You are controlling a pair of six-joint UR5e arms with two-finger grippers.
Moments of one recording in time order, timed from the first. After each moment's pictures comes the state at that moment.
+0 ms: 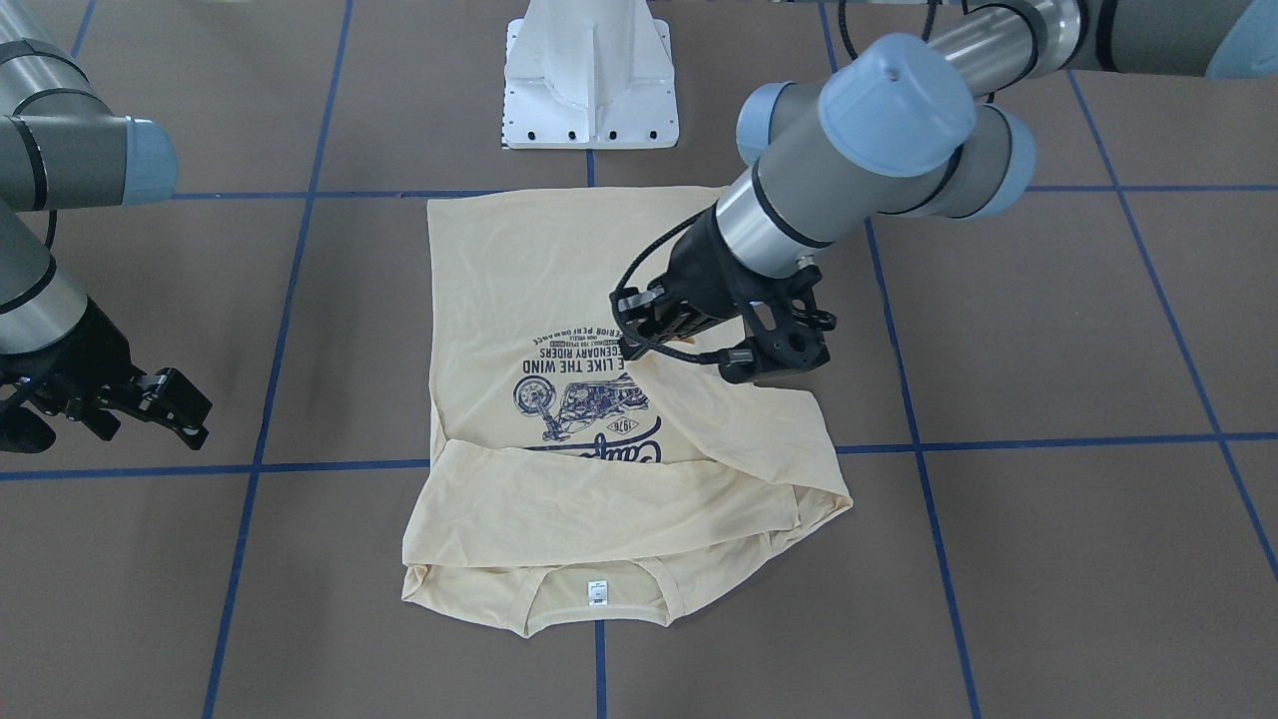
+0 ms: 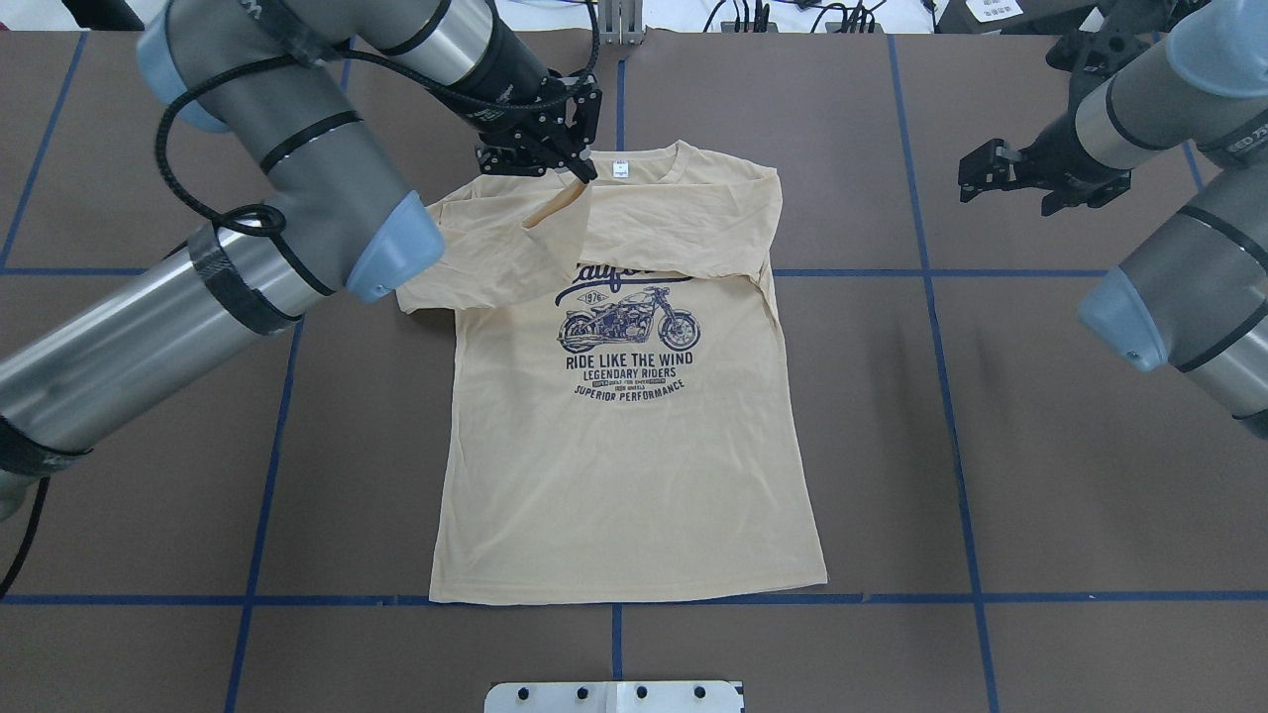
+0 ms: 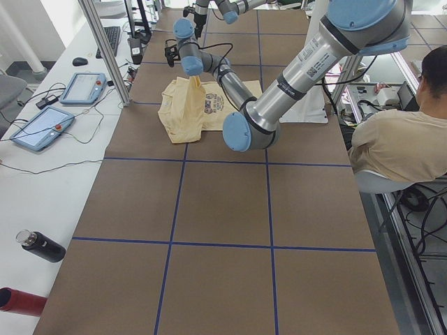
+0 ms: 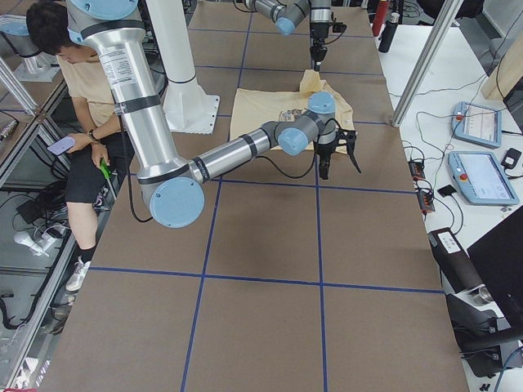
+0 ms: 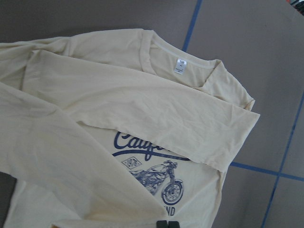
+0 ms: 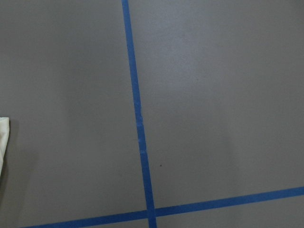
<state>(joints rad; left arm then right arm) -0.83 -2.46 -1.43 -2.03 -2.29 -1.59 1.03 -1.26 1.67 -1.30 2.06 0.98</state>
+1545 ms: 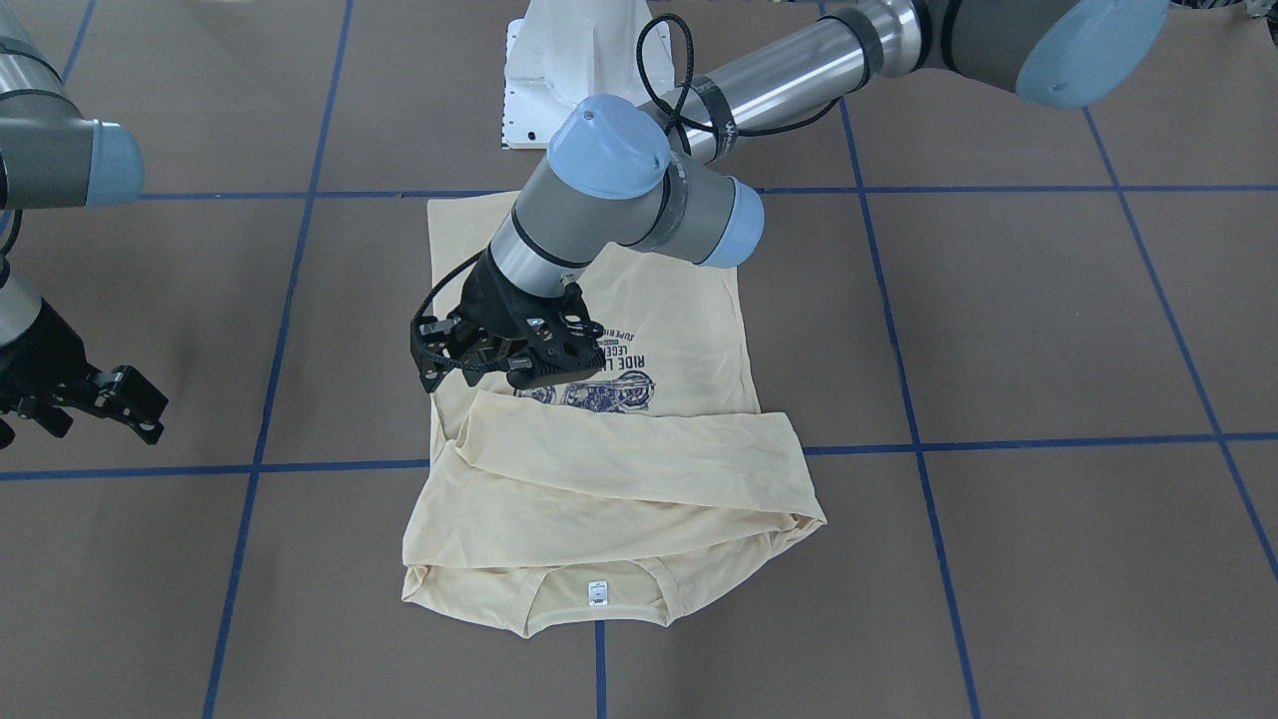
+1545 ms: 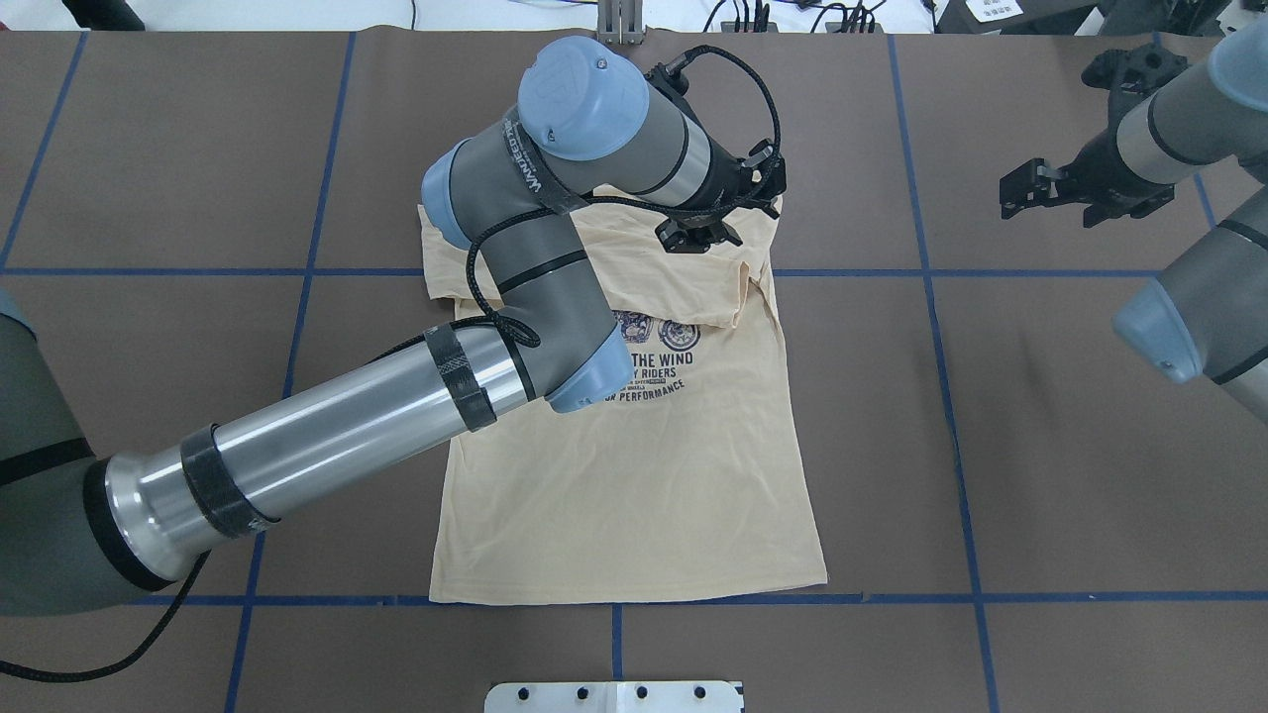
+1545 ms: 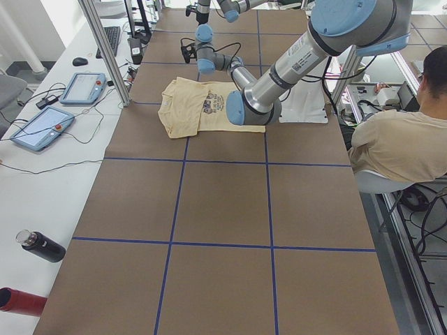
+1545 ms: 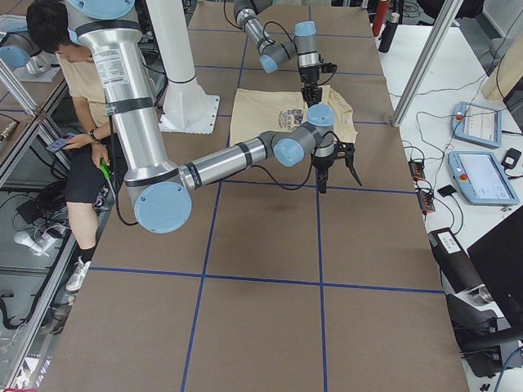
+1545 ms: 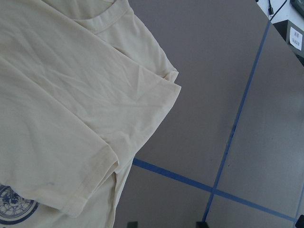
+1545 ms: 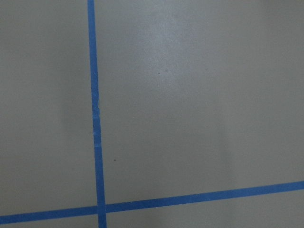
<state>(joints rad) -0.63 -2.65 -1.13 -2.31 -1.96 -1.82 1.05 -1.32 1.68 -1.30 2.06 0.90</state>
